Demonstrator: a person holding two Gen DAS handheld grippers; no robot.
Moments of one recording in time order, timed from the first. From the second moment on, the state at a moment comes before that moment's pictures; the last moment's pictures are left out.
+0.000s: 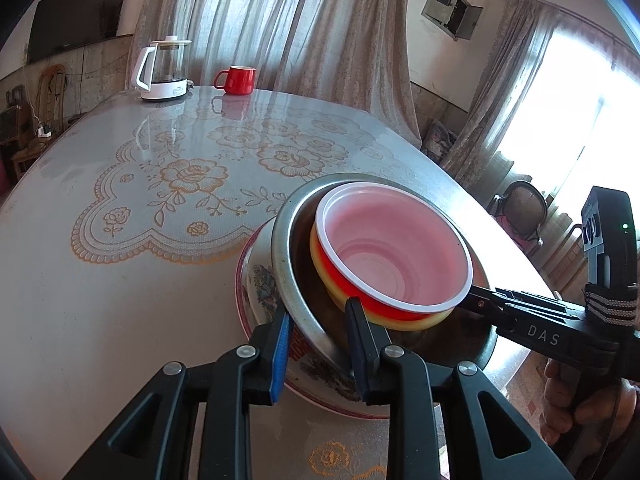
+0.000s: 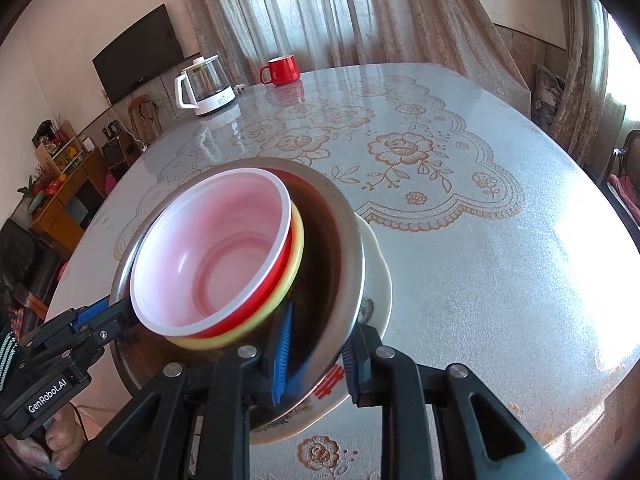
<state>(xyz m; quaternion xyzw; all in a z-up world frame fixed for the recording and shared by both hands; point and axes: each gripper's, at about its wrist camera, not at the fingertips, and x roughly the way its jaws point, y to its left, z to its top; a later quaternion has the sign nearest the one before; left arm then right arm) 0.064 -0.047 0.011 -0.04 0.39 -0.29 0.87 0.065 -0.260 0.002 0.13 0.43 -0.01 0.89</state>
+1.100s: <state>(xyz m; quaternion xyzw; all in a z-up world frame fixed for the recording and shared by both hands) 0.045 -0.036 0.022 -0.03 0.36 -0.25 0.90 0.034 -0.252 0.014 0.12 0.38 -0.04 0.92</state>
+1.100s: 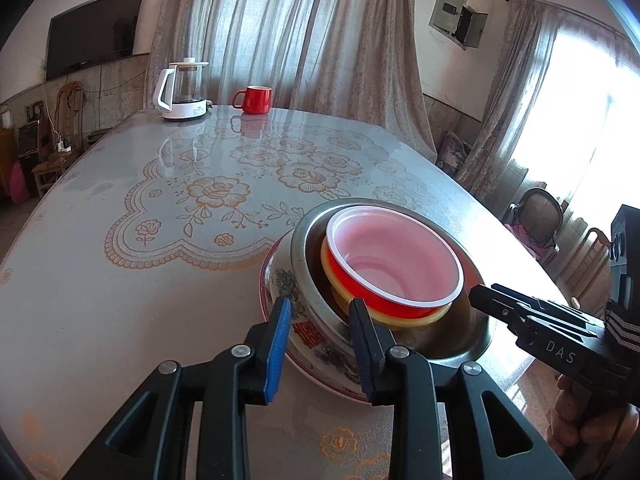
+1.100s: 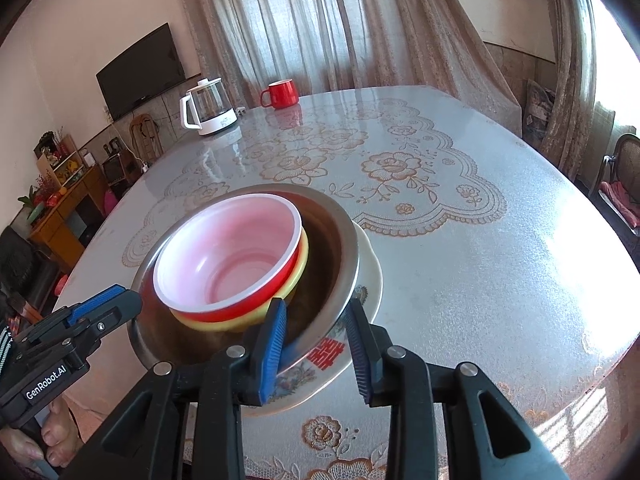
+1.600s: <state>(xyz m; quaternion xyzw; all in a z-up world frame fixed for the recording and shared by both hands) 0.032 -0.012 0.025 -0.03 0.33 -0.17 0.93 0.000 -0.204 0.032 0.06 0.29 -0.09 0.95</state>
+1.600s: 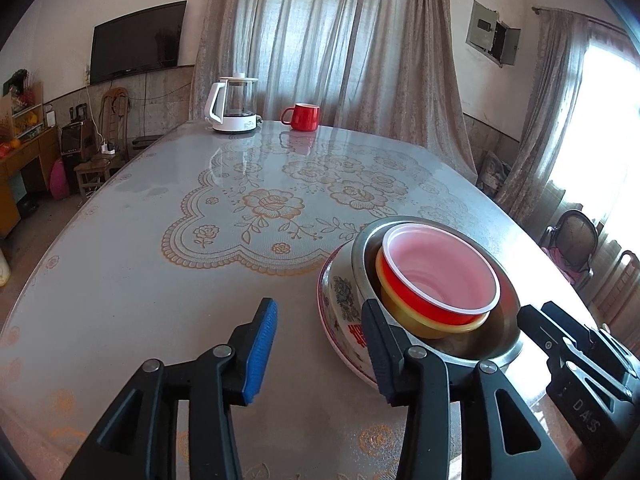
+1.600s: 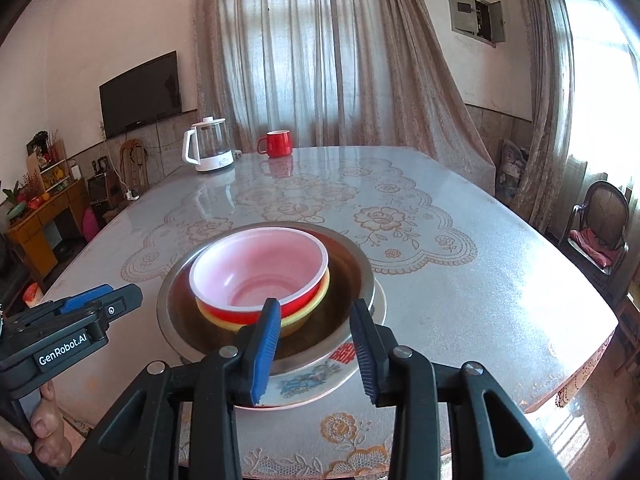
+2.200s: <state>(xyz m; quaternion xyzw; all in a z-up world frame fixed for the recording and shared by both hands) 0.014 -0.025 0.022 0.00 0.31 -0.14 0.94 -0.005 -0.207 0.030 0.06 0.27 -0.14 0.95</state>
